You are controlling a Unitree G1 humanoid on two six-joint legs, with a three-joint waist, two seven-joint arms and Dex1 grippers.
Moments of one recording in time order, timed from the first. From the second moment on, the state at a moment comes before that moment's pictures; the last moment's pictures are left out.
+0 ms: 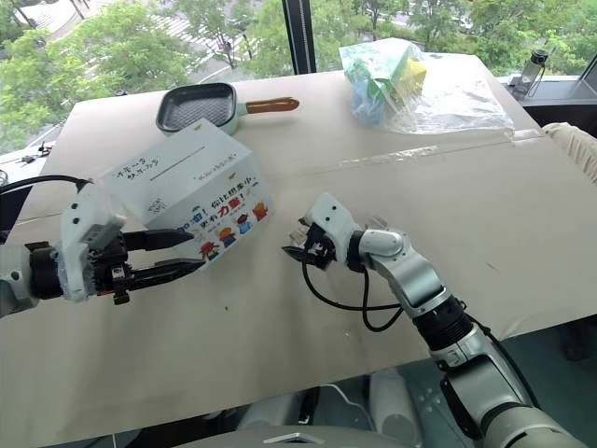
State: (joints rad) left arm 0.05 1.12 0.50 -0.62 -0.79 0.86 -0.93; right arm -0.57 -0.23 0.41 0.02 0.18 0.49 0.67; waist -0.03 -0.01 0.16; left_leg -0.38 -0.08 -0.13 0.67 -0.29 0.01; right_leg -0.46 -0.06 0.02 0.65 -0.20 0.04
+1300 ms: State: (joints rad) left arm -0.29 0.58 0.39 -0.56 -1.41 0.83 -0.38; right arm -0.60 -0.03 0.01 -0.23 0.96 0.87 0.71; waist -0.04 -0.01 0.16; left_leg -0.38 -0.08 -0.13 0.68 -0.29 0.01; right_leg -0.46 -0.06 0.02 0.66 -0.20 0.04
